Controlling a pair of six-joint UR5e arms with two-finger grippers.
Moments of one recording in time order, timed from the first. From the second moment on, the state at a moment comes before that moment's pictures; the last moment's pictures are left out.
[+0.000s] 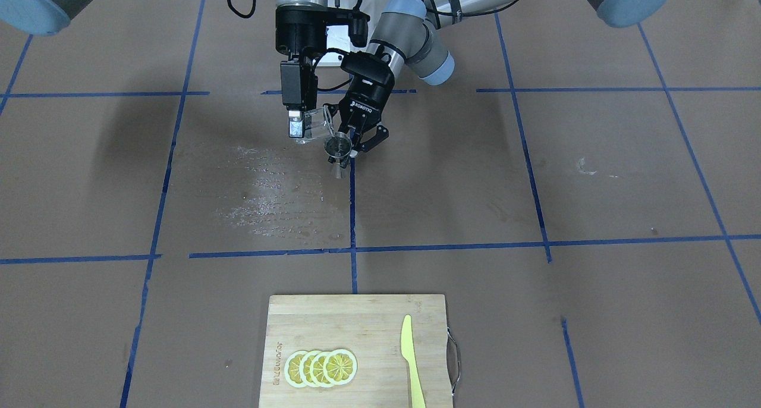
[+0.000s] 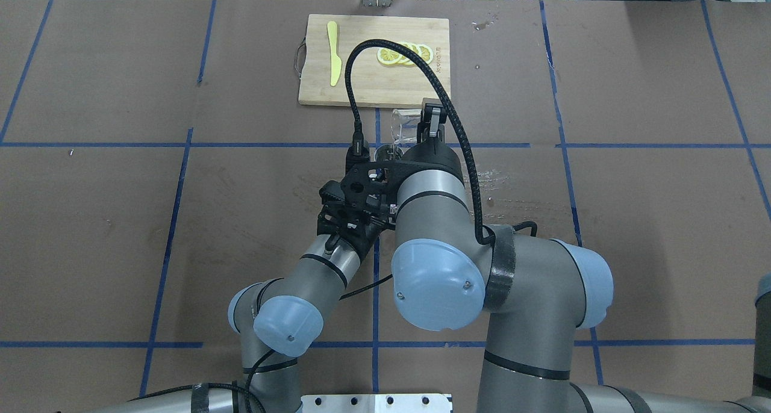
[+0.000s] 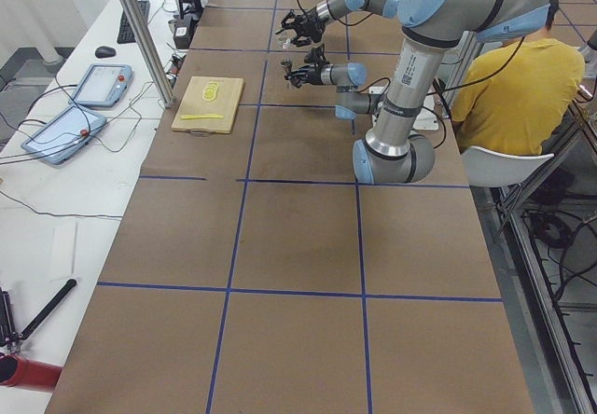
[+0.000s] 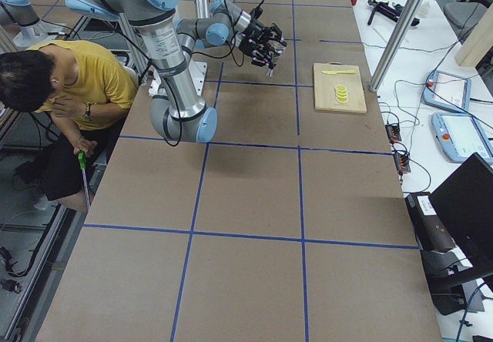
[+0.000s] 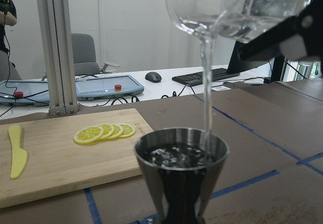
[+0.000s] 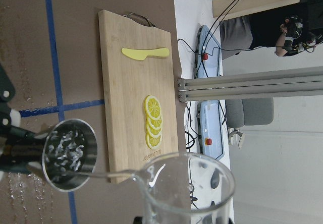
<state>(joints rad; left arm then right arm) -0.22 -2.25 -1.38 -2.74 -0.80 -0.68 0.29 -0.93 1.98 -1.71 0.78 -0.10</state>
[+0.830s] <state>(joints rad) -0.24 -2.18 -1.46 -2.74 -0.80 -0.63 0.29 -1.02 1.99 -1.44 0.79 0.72</state>
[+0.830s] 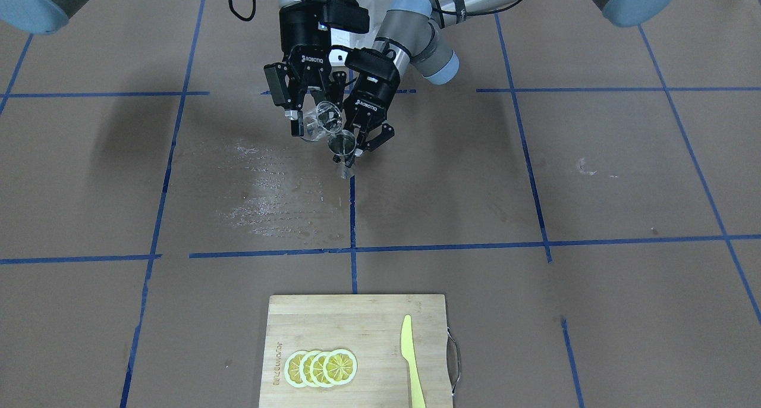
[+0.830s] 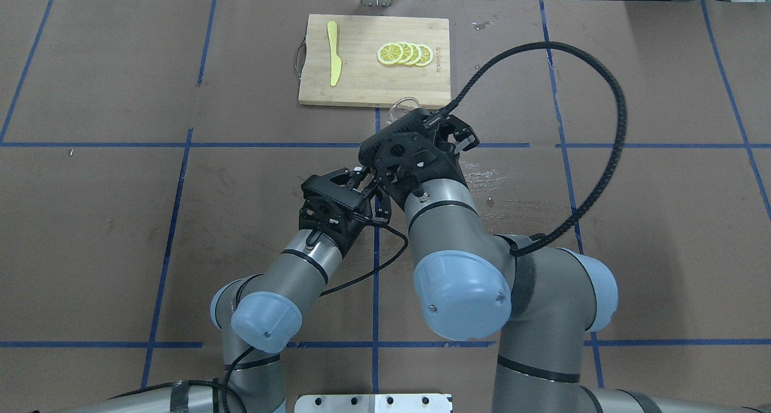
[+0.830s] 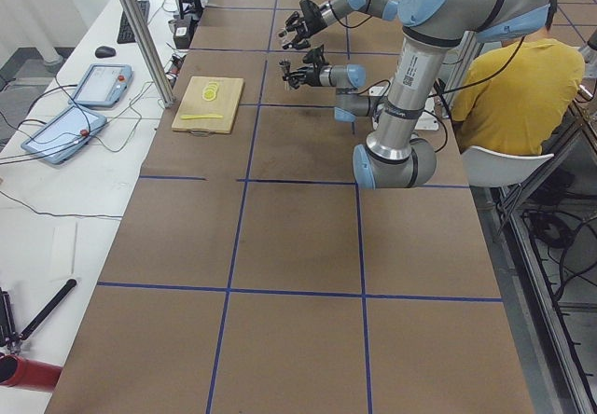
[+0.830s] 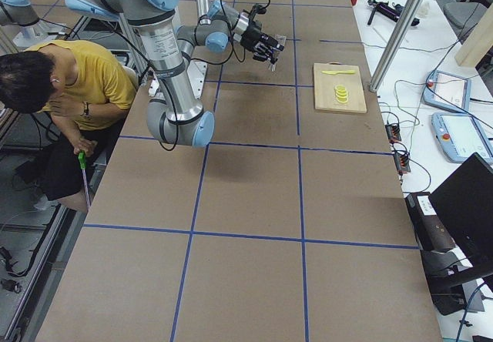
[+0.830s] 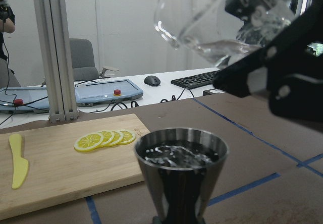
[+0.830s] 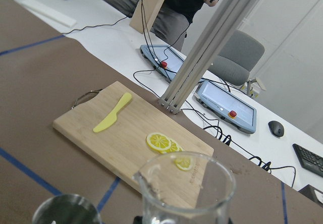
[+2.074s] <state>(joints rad) -0.26 -1.55 -1.69 -3.10 -0.75 -0.64 0.30 -1.30 2.03 -1.17 0.79 0.87</state>
